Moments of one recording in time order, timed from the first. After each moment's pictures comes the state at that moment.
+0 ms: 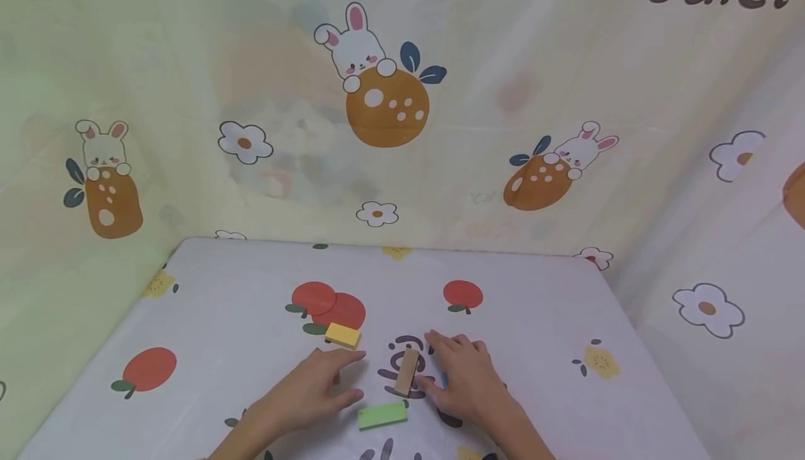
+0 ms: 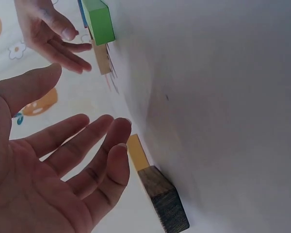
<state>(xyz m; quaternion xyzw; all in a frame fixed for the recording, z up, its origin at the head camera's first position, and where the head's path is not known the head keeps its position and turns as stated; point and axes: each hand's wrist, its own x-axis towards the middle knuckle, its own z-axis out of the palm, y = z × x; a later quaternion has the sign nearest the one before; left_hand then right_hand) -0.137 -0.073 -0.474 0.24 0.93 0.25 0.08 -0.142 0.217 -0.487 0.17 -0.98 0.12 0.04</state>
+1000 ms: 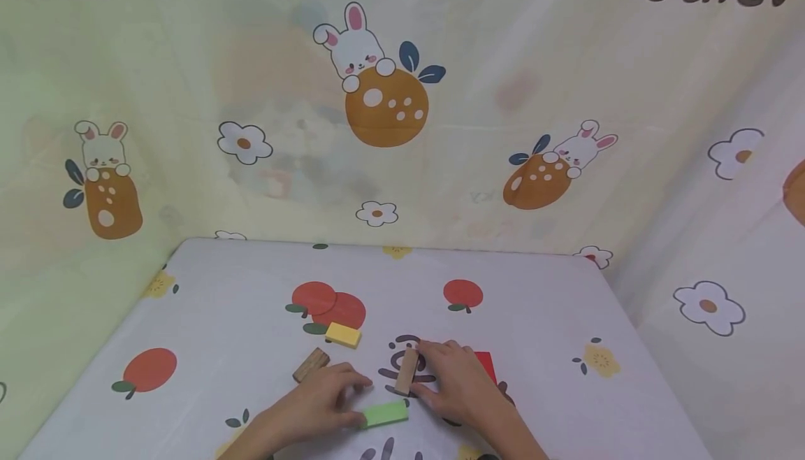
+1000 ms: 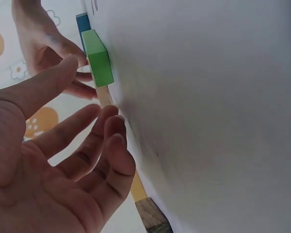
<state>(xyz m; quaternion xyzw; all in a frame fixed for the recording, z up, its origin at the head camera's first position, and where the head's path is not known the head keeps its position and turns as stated) -0.131 -0.068 -0.483 0.27 0.91 0.28 0.13 -0.138 0.211 -0.492 0.23 -0.96 0.15 0.05</state>
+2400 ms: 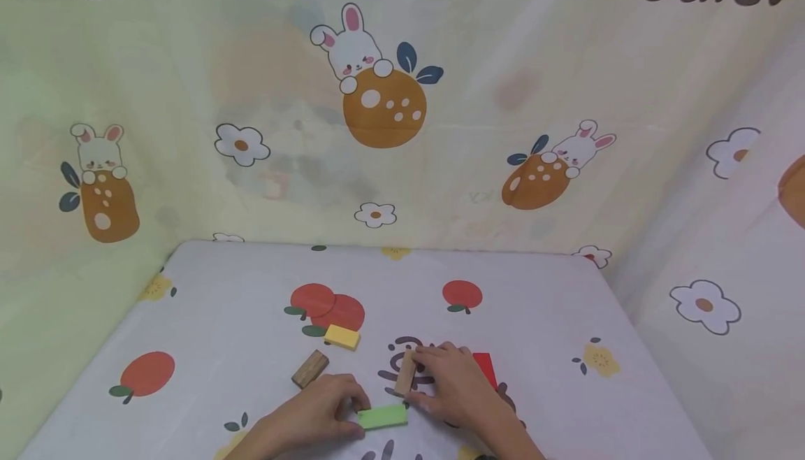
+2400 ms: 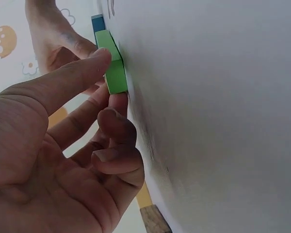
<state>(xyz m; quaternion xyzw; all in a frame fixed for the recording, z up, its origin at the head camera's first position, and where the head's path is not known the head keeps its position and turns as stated) -0.135 -0.067 -0.490 0.28 0.89 0.31 0.19 -0.141 0.202 -0.486 0.22 -0.97 0.13 0.01</state>
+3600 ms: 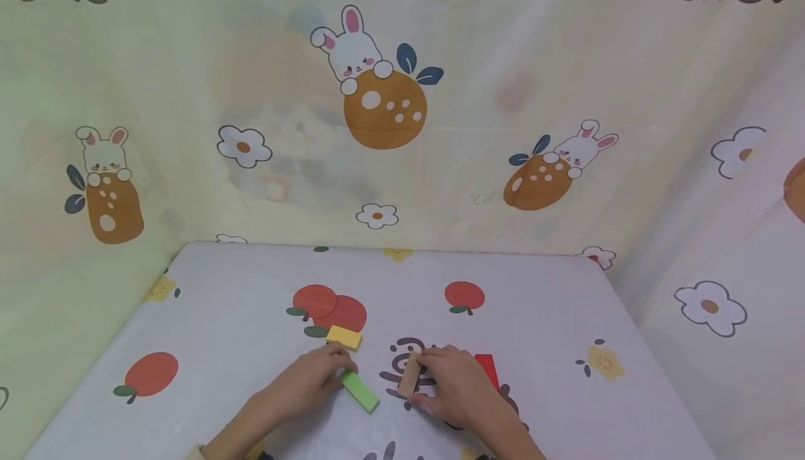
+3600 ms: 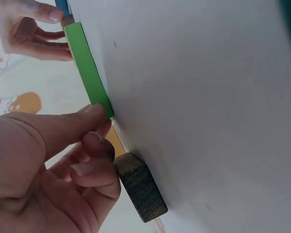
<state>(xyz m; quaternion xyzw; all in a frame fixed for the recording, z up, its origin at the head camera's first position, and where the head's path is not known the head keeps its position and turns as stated) -0.158 -0.084 -0.488 0.25 0.94 0.23 0.09 -0.141 0.204 -0.484 0.22 -0.97 0.12 0.00</state>
